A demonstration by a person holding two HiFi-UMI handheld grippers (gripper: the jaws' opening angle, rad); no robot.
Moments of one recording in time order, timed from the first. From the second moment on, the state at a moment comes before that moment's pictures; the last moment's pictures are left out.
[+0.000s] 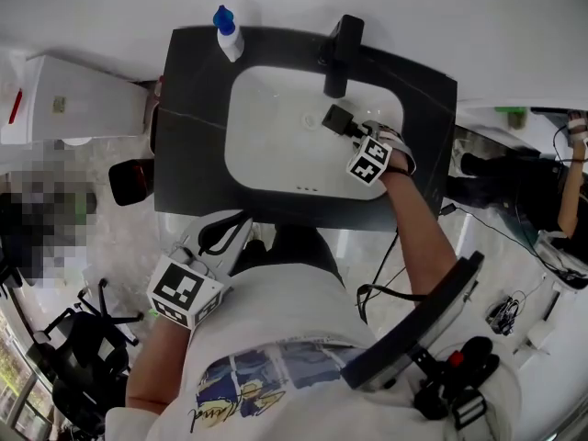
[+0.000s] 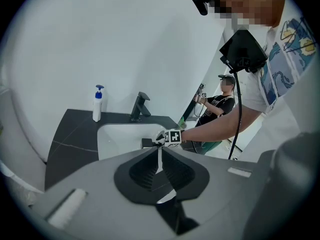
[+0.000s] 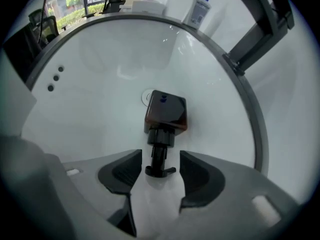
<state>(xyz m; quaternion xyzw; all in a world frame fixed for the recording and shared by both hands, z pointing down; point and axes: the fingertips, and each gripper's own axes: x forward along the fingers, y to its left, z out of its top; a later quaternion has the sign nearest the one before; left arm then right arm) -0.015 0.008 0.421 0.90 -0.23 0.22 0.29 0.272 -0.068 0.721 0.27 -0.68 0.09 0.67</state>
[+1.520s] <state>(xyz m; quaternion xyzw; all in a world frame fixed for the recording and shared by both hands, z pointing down) -0.035 0.007 0.410 0.90 -0.27 0.17 0.31 0.185 -0.091 0.639 0.23 -0.74 0.06 0.63</state>
